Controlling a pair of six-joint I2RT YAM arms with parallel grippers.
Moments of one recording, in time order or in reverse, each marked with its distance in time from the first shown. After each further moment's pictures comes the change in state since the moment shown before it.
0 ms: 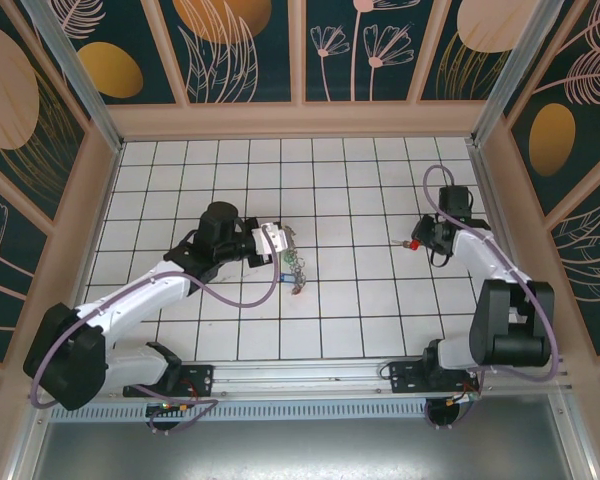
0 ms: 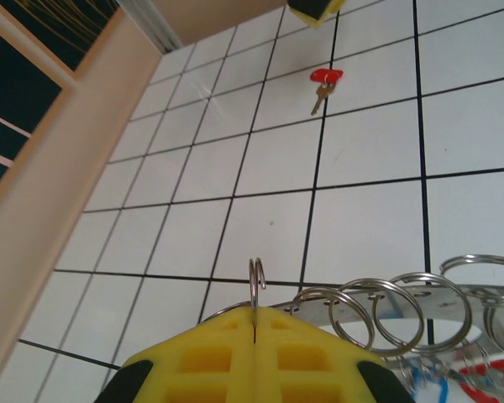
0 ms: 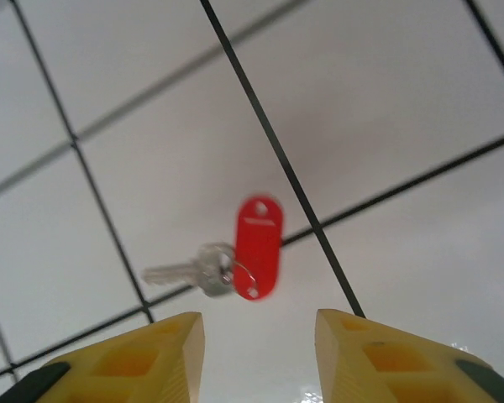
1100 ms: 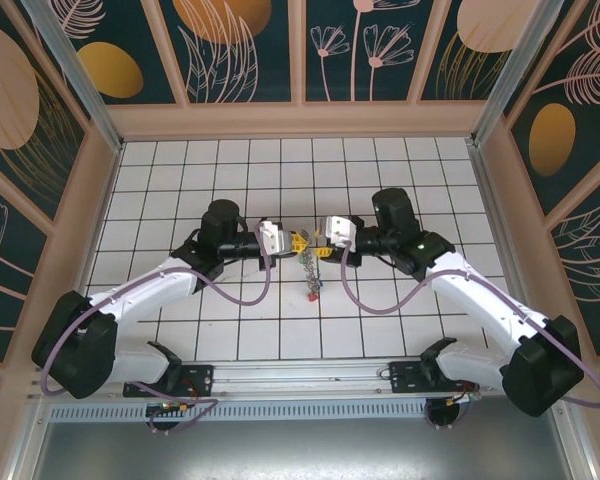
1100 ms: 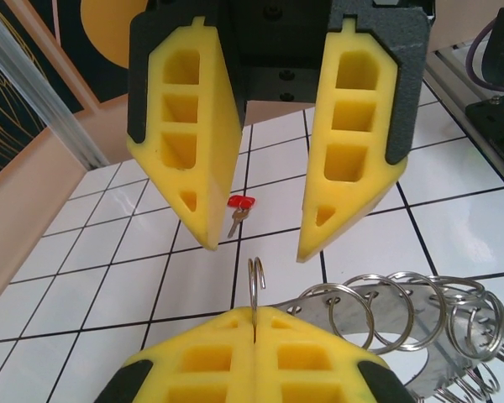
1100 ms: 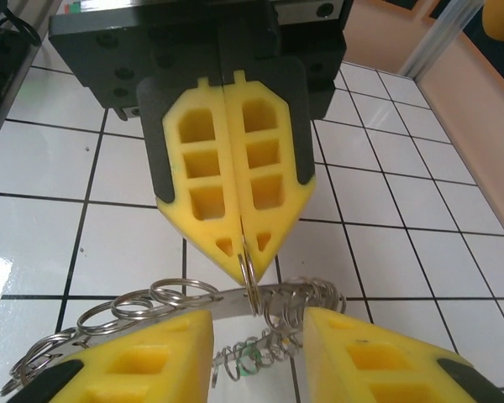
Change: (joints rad) left arm 0.000 0.062 -0.012 0.216 0.357 -0.151; right arm 0.622 -0.248 0.025 0.235 -0.645 -1.174
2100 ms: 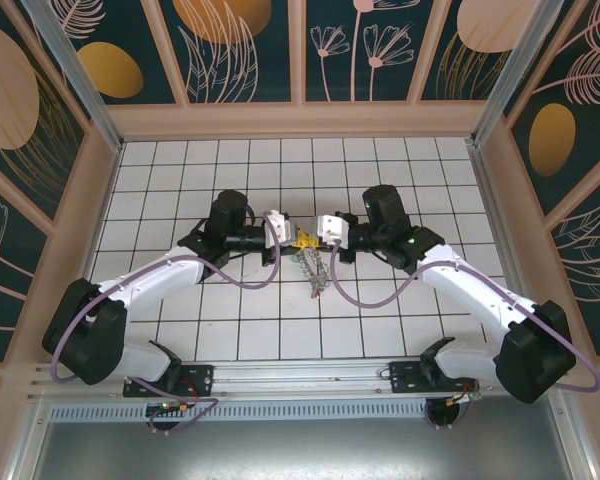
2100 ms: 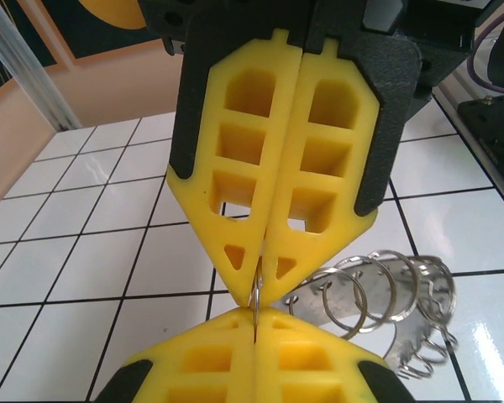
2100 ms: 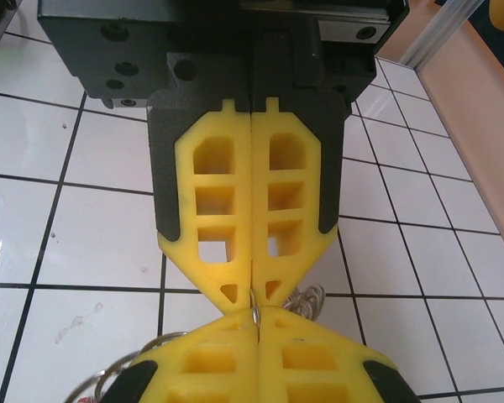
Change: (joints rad) left arm 0.009 0.083 0.095 -0.118 0.012 -0.040; right arm 0.021 0.070 0.030 0.022 0.051 -0.049
